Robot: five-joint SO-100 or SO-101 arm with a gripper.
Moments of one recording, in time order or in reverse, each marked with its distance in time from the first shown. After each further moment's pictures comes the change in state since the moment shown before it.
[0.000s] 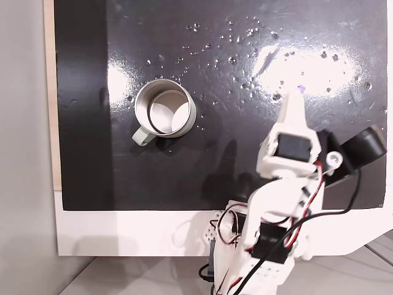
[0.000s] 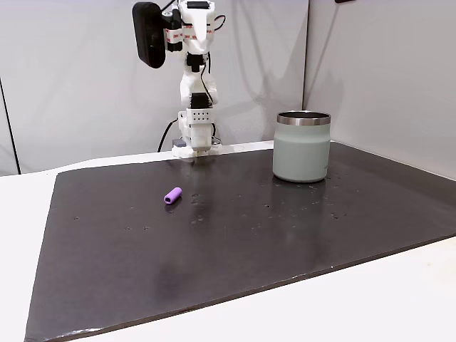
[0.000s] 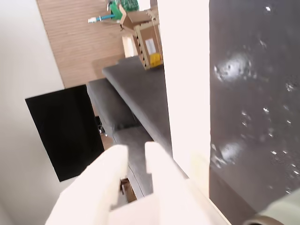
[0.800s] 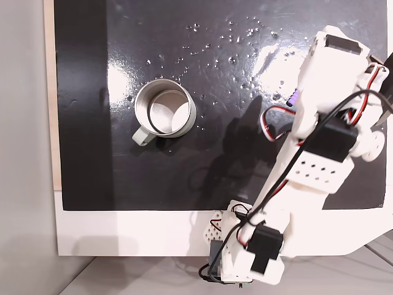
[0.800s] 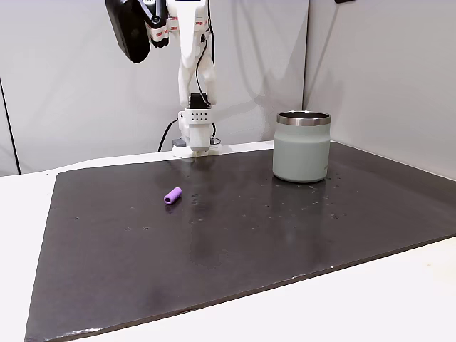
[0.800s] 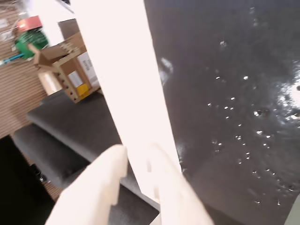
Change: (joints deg) arm 4.0 -56.2 -59.8 27.0 -0.5
